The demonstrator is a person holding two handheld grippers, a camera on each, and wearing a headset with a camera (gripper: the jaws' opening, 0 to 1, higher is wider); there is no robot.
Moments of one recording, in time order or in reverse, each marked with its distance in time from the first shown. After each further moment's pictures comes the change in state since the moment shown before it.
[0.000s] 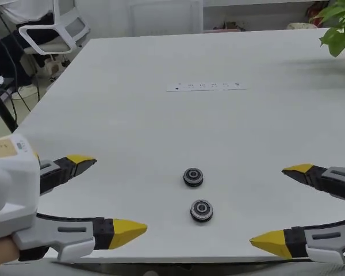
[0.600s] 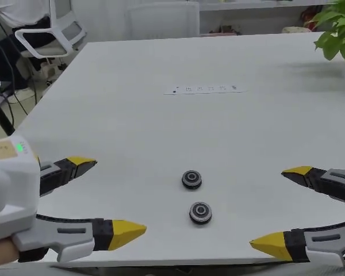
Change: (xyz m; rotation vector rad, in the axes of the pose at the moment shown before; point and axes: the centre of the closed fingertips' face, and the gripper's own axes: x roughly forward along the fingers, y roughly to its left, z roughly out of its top) left arm 0.000 0.001 0.004 0.018 -0.012 -0.014; right arm -0.003 0.002 0.001 0.001 0.005 -0.016
